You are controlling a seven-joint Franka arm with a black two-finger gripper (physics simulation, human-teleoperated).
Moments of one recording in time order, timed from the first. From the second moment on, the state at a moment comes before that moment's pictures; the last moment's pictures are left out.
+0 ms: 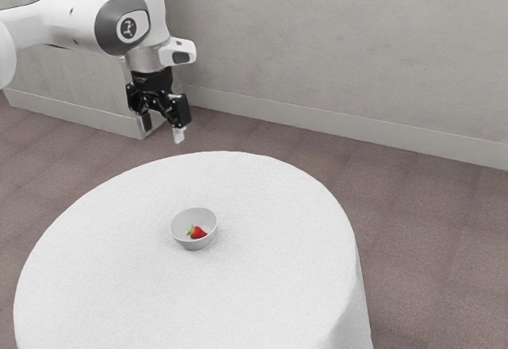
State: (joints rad) arm -0.05 0.12 0.06 -1.65 0.01 1.71 0.11
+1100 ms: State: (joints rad) arm -0.07 0.19 0.05 -2.02 0.10 2.12 0.59
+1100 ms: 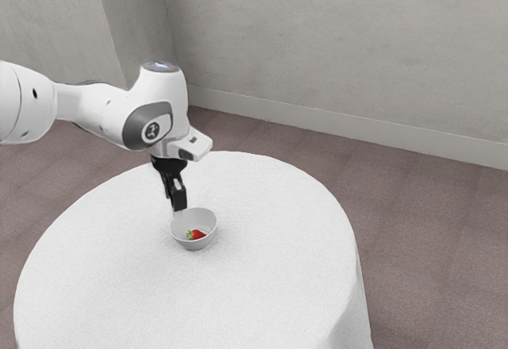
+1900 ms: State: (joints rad) arm -0.07 0.35 0.03 -2.01 0.05 2.30 0.78
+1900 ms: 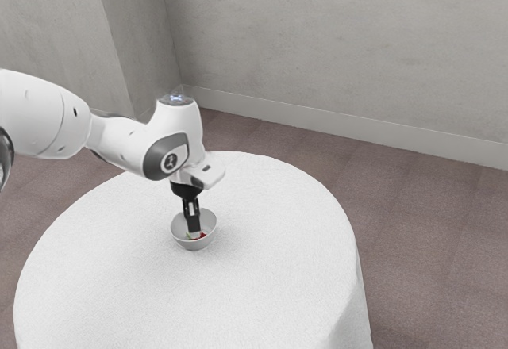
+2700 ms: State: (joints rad) arm -0.08 0.40 0.03 -2.01 0.06 2.37 0.79
